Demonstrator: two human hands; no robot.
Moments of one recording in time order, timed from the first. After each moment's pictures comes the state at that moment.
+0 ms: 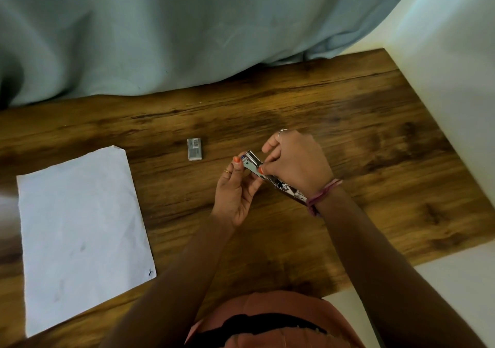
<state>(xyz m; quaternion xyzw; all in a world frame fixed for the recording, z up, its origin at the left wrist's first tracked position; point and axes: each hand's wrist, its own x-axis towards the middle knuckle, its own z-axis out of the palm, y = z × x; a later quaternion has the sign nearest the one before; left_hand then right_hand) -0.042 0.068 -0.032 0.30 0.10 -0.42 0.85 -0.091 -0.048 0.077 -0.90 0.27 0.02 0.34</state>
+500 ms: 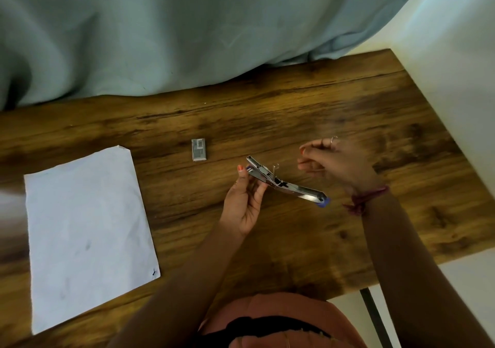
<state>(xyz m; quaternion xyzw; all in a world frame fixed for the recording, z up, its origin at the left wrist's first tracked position) -0.053 0.068 -0.042 0.24 0.22 -0.44 0.84 -0.121 -0.110 0.047 -0.66 0.38 0.01 0.65</state>
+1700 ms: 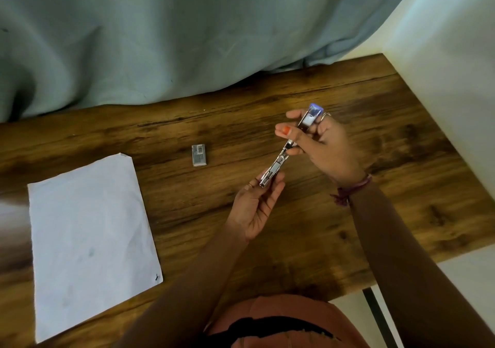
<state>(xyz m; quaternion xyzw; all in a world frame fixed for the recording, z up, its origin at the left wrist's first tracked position) -0.061 0.063 -0.018 0.24 0.19 -0.51 0.81 -0.097 -0.095 0.056 -0.69 0.15 -0.17 0.69</state>
